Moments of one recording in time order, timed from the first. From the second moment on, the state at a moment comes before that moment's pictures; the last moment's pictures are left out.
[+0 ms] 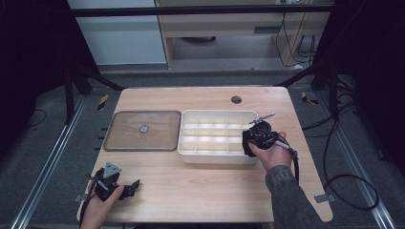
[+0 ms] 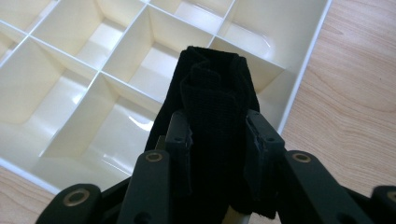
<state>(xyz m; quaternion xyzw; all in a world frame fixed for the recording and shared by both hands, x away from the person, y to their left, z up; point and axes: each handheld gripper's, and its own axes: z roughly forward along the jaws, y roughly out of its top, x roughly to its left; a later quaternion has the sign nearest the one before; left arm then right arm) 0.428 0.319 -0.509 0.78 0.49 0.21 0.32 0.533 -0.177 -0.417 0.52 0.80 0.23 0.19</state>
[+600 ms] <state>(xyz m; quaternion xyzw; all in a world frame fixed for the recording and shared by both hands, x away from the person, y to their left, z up) 0.428 0.319 -0.509 0.78 0.49 0.21 0.32 0.531 -0.174 -0.421 0.51 0.81 0.21 0.19</state>
